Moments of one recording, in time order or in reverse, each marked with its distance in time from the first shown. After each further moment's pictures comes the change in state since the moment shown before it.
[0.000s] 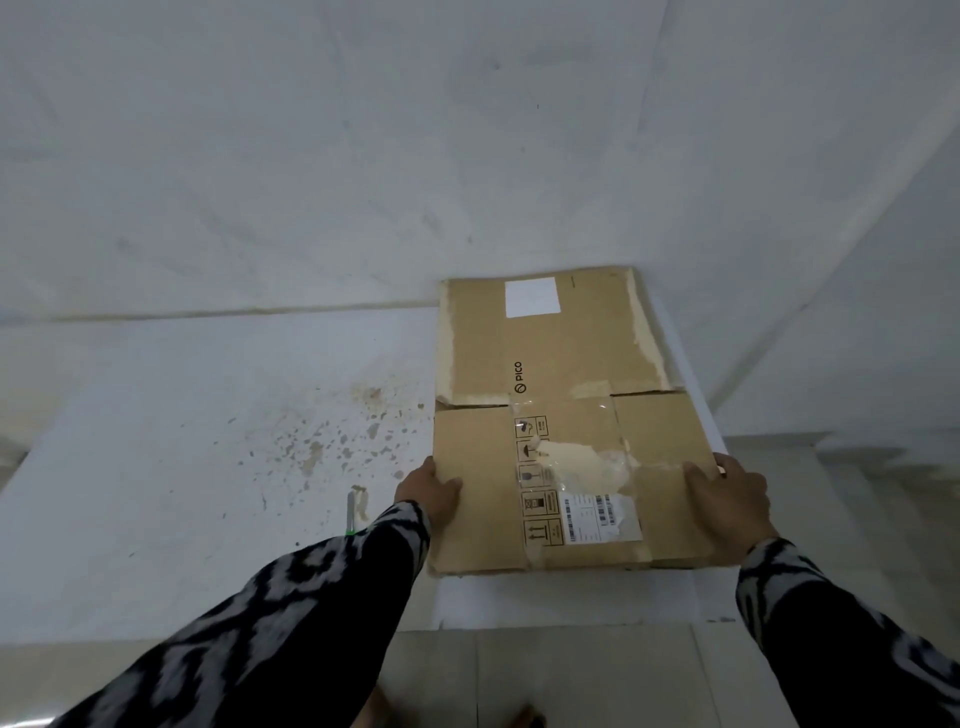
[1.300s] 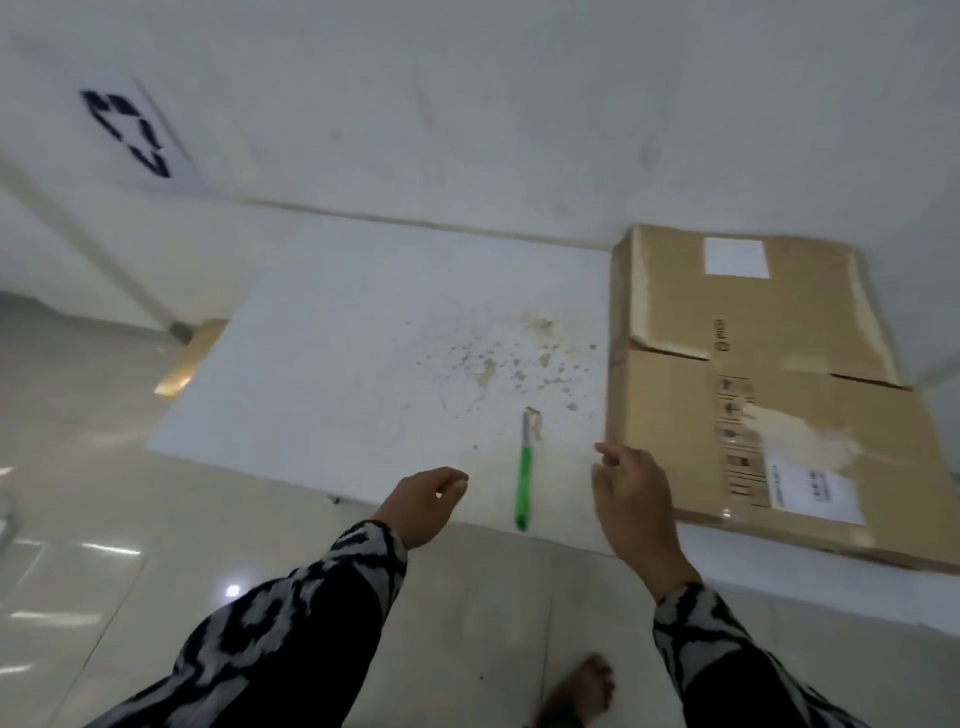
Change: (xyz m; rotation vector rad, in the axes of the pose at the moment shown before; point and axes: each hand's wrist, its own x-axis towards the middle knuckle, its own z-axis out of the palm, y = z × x) left_hand -0.111 -0.254 -0.096 -0.193 0.019 0.107; right_hand -0.234 -0.077 0.250 -0.102 -0.145 -0.697
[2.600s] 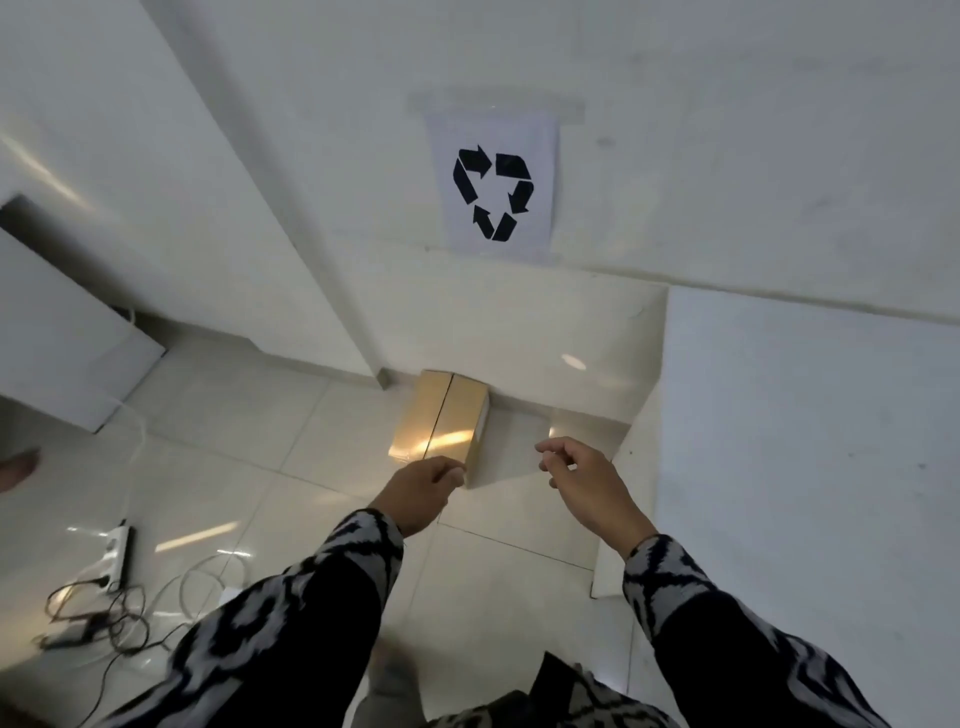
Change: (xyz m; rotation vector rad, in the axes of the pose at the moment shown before) left_hand 0.111 -0.447 -0.613 -0.102 0.034 -0.115; right_hand 0.105 -0.563 0.568 0.273 -0.503 0.145
